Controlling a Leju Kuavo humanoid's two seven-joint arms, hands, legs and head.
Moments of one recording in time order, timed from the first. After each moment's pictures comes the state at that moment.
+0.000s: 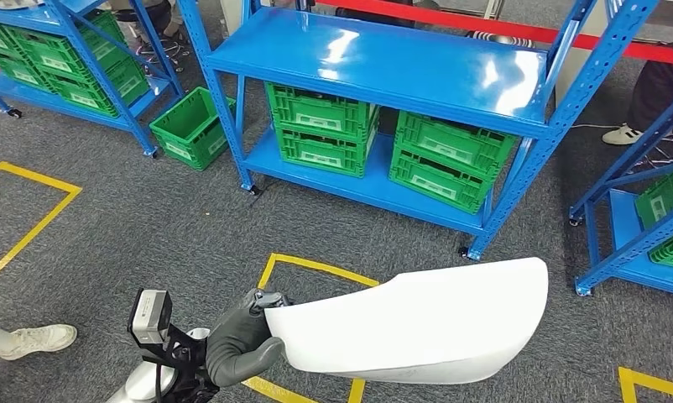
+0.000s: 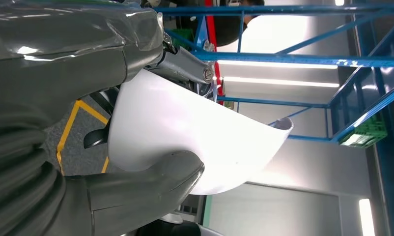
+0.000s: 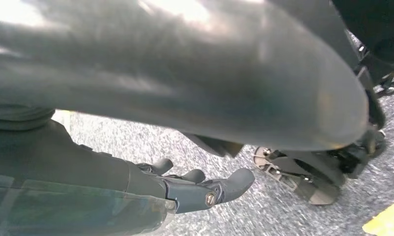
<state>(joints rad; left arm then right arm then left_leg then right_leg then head) -0.13 0.20 -0.71 -1.72 0.63 -0.56 -0.42 -0.05 -0.28 1.36 -0.64 -1.01 -0.01 0.24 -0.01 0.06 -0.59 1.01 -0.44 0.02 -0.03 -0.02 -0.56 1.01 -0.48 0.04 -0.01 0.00</state>
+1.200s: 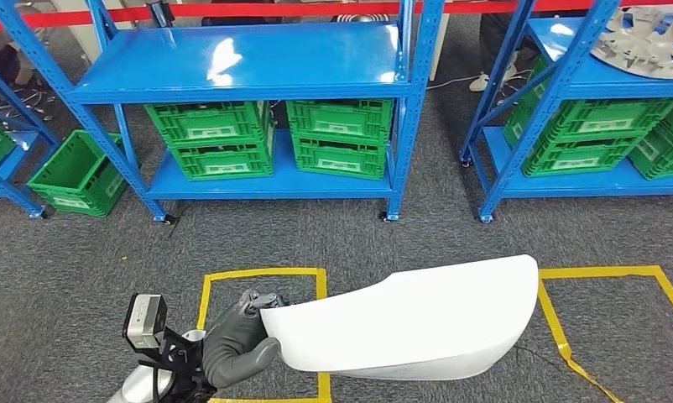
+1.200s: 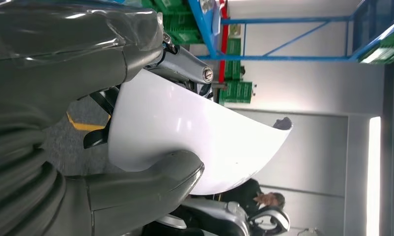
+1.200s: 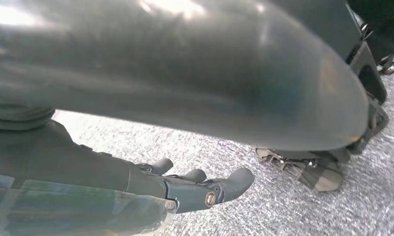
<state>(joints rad) -0.11 0.21 -0.69 -1.73 0.60 -0.56 -0.44 -0.05 -0.27 1.36 -0.62 -0.99 -0.02 0.23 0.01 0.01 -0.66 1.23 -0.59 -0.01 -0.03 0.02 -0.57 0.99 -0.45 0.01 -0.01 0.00</state>
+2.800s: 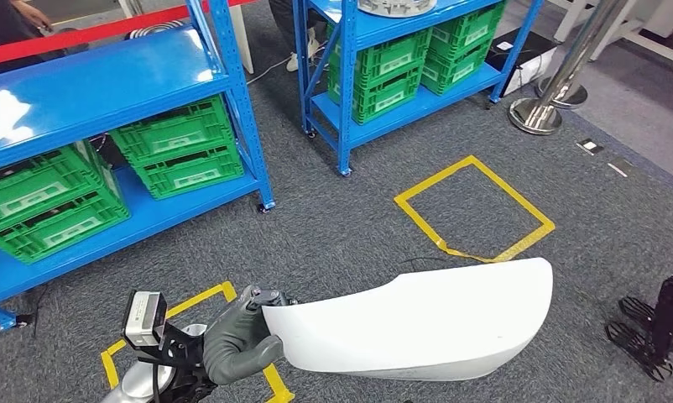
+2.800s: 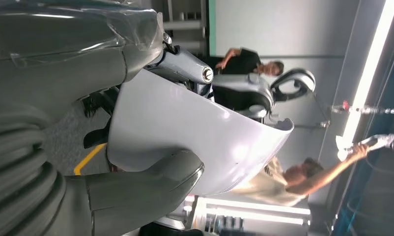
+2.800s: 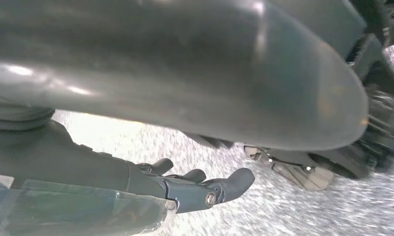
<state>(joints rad) -0.14 0.20 -0.69 -1.74 0.58 -0.56 -0.43 -0.06 -0.24 1.30 -0.60 -0.94 -0.02 0.25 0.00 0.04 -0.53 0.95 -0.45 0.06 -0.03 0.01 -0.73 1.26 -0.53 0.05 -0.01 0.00</state>
